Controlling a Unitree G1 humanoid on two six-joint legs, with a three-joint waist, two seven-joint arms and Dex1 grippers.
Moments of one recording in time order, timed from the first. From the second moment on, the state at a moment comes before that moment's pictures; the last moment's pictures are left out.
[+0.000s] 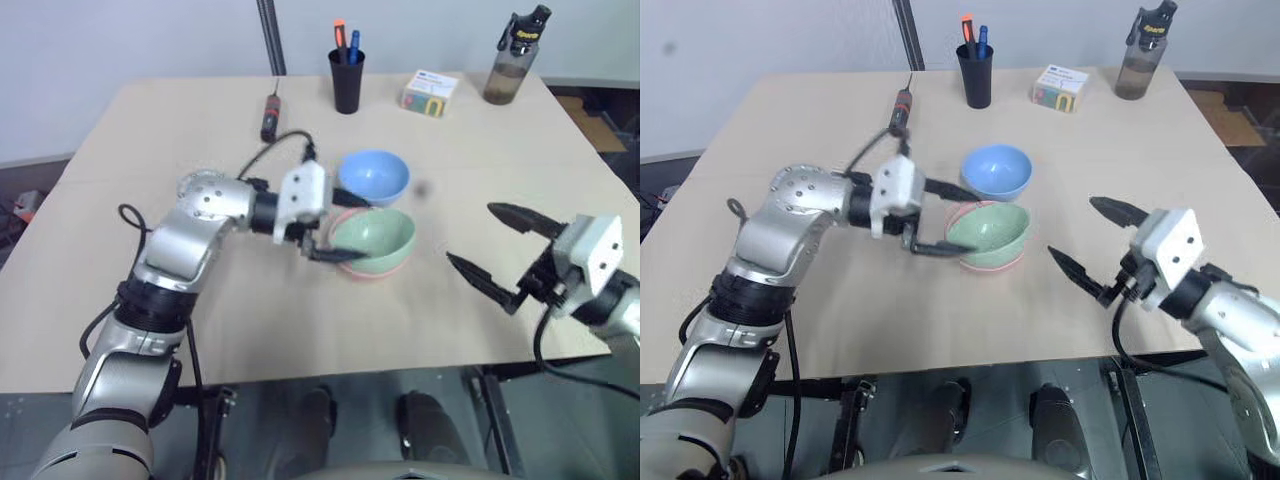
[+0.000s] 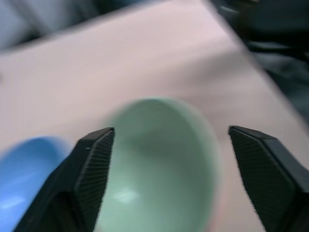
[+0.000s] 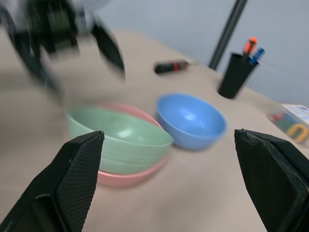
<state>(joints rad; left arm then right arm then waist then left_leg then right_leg) -0.69 0.65 -0.11 -0.09 -0.34 0.28 -1.18 -0.04 -0.73 -0.21 -0.69 0.46 0.47 0.63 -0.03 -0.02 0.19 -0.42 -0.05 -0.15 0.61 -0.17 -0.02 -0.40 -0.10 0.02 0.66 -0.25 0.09</state>
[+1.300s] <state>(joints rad) 0.18 0.75 0.65 -0.66 -0.97 0.63 -0.81 -1.21 -0.37 0.42 1.25 -0.40 -0.66 0.79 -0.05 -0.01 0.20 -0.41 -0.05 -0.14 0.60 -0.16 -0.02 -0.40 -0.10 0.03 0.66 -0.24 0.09</state>
